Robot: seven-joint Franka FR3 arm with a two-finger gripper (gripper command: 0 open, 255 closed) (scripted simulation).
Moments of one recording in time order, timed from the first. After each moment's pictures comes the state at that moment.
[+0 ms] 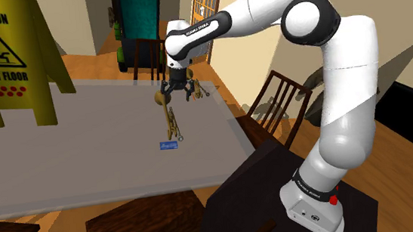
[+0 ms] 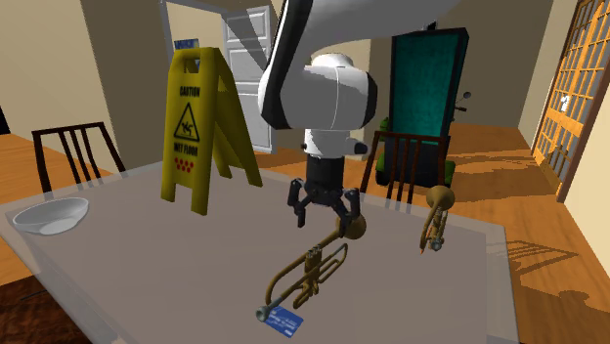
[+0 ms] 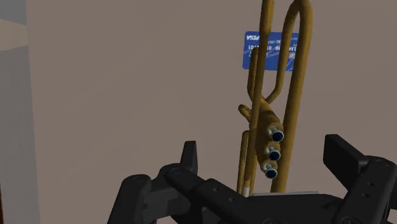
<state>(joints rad) -0.03 0.47 0.12 -1.71 0.01 2.04 0.56</state>
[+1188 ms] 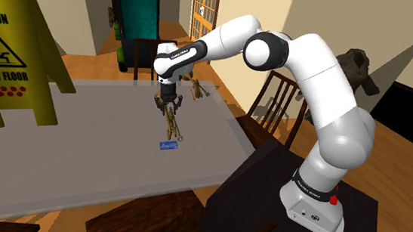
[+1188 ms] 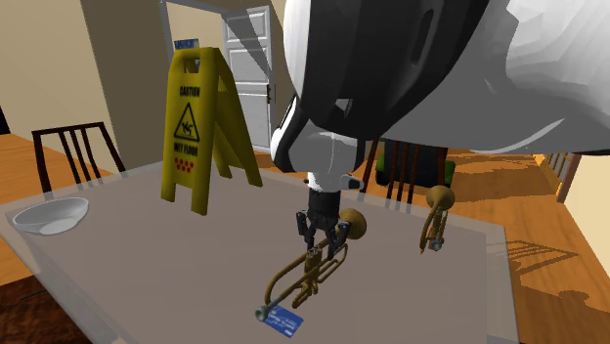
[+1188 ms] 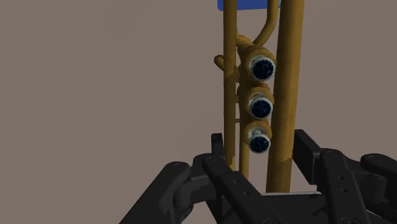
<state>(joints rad) -0.01 0.85 0.09 -1.34 0.00 2.02 0.61</state>
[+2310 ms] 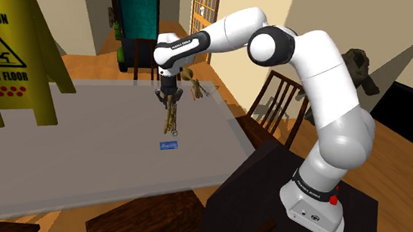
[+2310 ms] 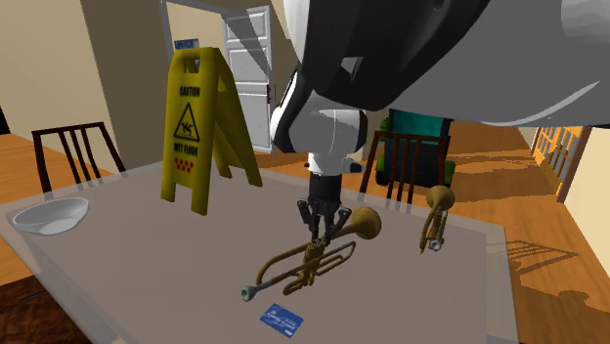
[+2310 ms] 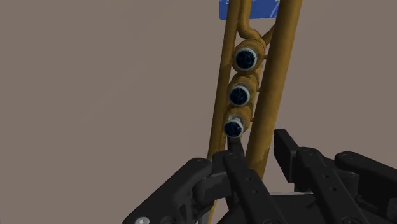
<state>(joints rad) -0.02 0.79 0.10 -1.34 0.01 1.96 0.61</state>
